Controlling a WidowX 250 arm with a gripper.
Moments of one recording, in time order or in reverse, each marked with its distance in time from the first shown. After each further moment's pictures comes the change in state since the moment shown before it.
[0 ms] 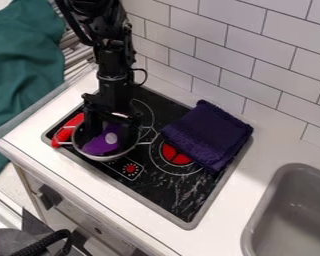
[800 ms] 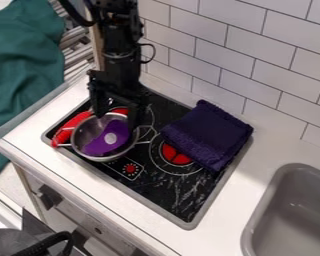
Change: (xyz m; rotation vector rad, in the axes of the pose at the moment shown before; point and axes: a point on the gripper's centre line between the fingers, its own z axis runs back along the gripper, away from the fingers) arm 0.004 -0.007 0.039 0.042 -0.126 0.000
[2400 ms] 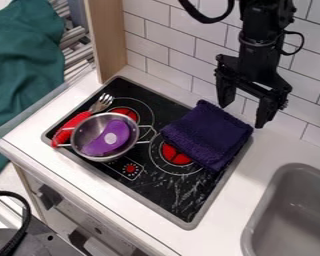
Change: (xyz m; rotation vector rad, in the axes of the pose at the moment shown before) arm 0.049 -0.180 0.050 -0.060 -0.152 -0.314
